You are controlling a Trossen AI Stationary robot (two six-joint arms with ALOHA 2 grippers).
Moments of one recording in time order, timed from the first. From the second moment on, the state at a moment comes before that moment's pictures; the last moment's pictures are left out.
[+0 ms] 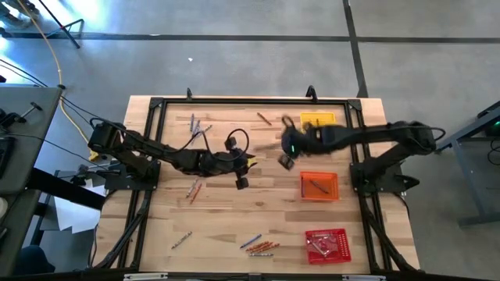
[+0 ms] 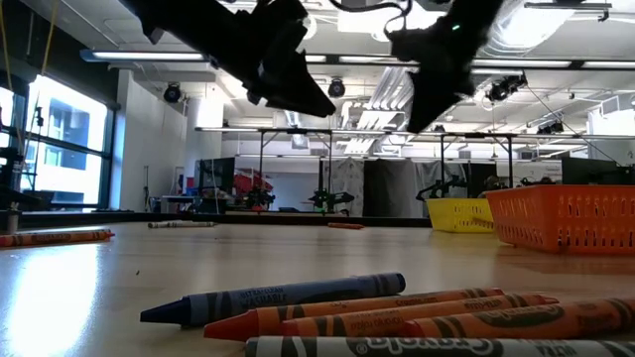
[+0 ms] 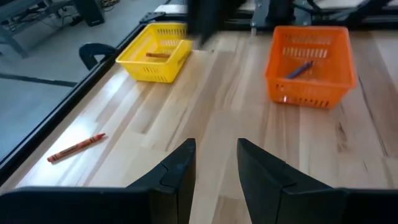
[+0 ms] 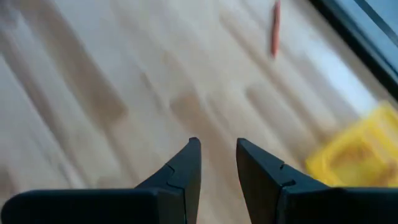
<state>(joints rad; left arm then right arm) -0.13 1.59 0.88 0.22 -0.46 -0.05 -0.06 1.45 1.13 -0.76 0.35 0.45</state>
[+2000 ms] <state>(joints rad) -0.26 1.59 0.88 -0.10 -0.88 -0.14 -0.60 2.27 1.85 -0.85 -0.04 0.03</state>
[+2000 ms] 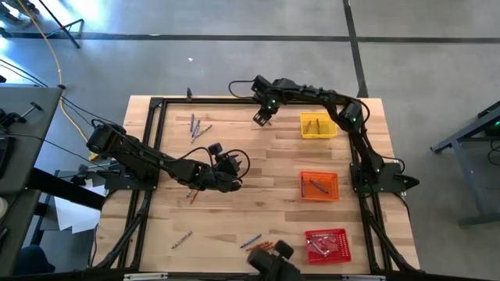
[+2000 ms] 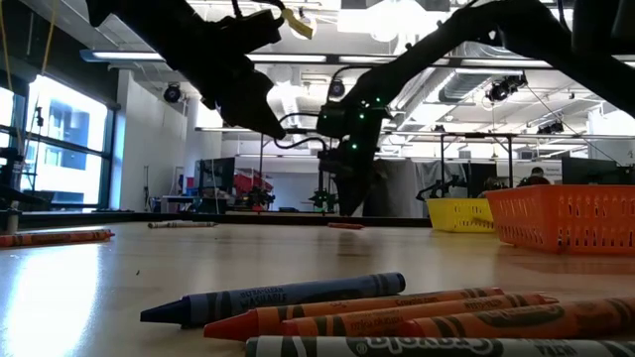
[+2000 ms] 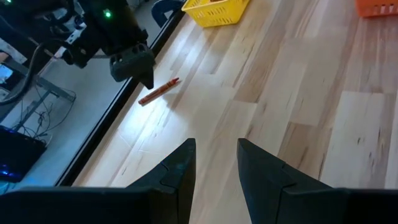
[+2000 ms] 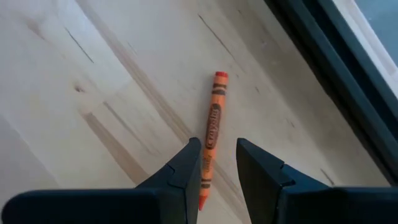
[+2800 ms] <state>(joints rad) -0.26 1.59 0.88 -0.11 -0.88 -0.14 -0.63 2.33 1.85 -0.88 -0.11 -0.01</state>
